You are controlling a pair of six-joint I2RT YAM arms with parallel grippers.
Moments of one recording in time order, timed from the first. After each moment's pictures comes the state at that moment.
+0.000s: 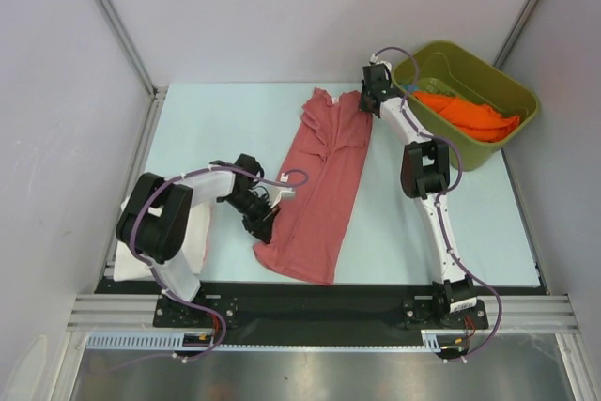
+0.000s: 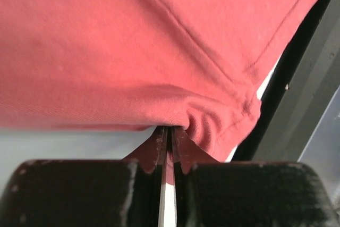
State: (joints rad) left arm -0.39 1.72 0.93 -0.76 0.69 0.63; right arm 0.25 2.71 2.50 -0.49 0.20 0.32
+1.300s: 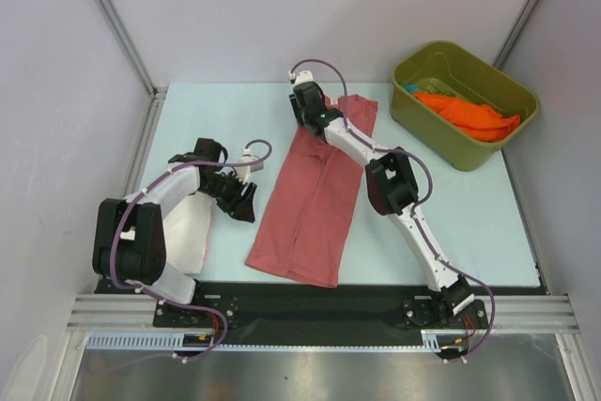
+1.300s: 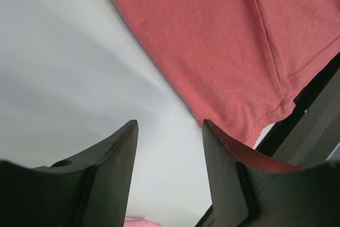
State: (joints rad) left arm -0.14 1.53 0.93 -0.75 0.62 0.54; right arm 0.59 2.66 2.41 -0.28 0.31 0.04
